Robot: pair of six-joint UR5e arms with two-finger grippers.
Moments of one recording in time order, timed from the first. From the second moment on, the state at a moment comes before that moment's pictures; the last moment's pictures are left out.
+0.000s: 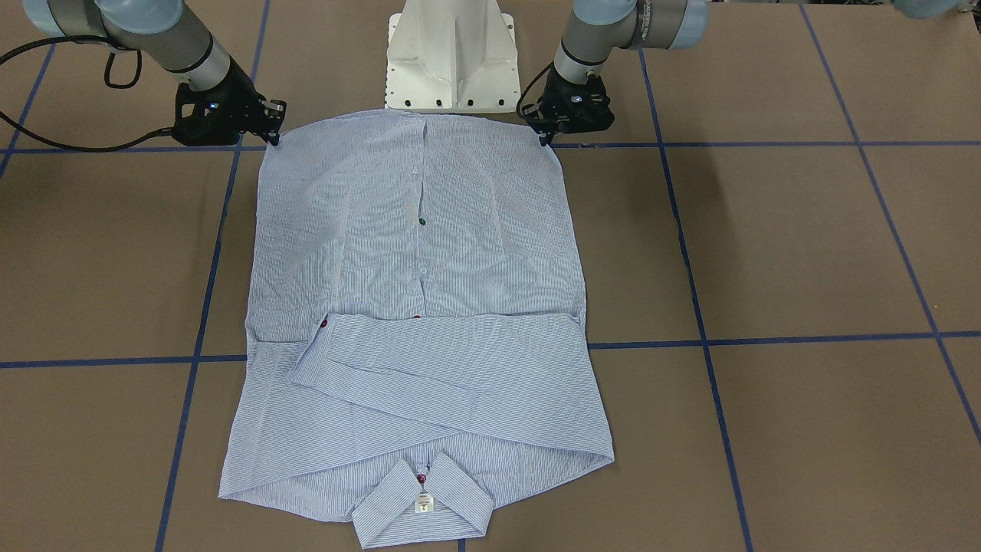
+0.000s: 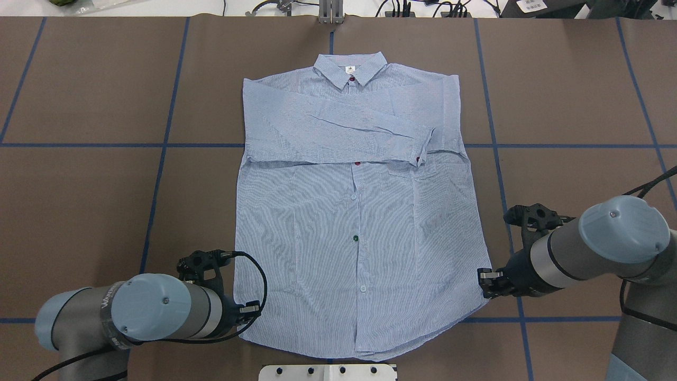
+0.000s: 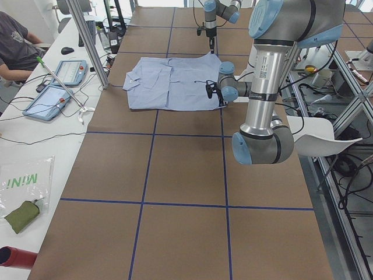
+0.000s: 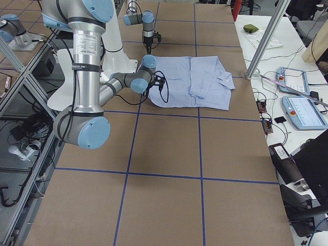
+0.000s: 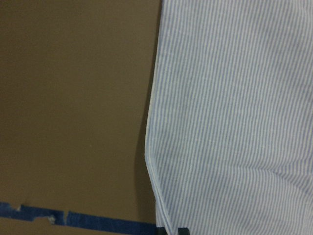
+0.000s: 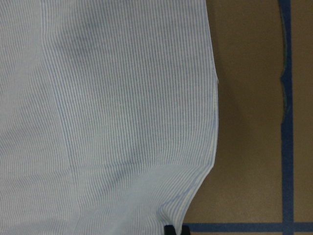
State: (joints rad) left arm -0.20 -1.82 -1.97 -1.84 -1.74 -1.66; right arm 0.46 -1.62 2.12 -1.22 2.07 1.40
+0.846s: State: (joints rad) left arm -0.25 -1.82 -2.12 -1.74 -1.75 -1.65; right arm 0.59 -1.61 2.14 -1.21 2.17 1.39
